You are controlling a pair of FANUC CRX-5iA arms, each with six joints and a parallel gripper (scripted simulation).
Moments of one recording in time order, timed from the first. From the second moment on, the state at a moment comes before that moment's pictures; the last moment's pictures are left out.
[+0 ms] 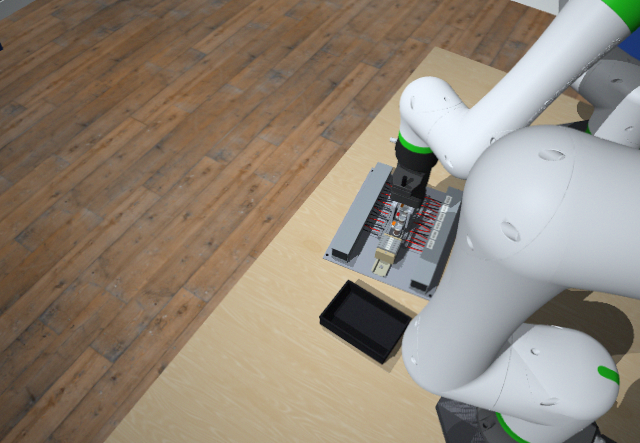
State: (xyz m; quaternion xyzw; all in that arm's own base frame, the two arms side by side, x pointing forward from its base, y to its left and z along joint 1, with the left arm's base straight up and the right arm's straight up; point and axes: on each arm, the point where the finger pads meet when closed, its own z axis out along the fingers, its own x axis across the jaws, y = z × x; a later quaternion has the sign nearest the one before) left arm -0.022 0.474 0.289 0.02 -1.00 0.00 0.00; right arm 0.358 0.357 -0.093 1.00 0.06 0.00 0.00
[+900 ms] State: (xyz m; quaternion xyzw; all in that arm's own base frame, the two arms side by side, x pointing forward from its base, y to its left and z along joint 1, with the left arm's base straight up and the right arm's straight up) left arm -0.022 0.474 0.289 0.02 -1.00 0.00 0.00; right arm 0.359 0.357 -0.092 1.00 0.06 -0.02 0.00
